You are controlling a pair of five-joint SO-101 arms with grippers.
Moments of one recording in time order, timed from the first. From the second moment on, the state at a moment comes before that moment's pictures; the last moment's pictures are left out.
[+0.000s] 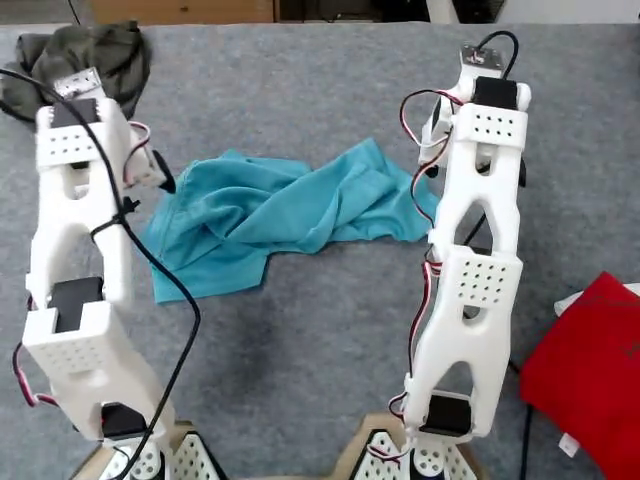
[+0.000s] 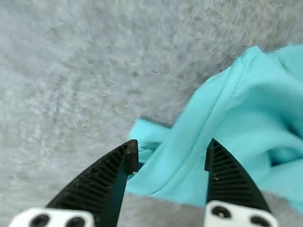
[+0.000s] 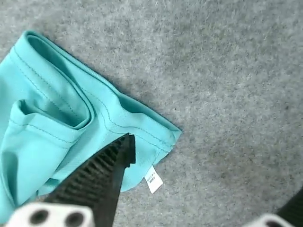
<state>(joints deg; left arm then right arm) -13.6 19.2 -17.6 88.2 5.0 5.9 53.1 -62.5 100.4 -12.6</state>
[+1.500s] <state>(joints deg) -30.5 25.3 -60.2 100.2 -3.1 5.9 53.1 -62.5 100.4 -12.6</state>
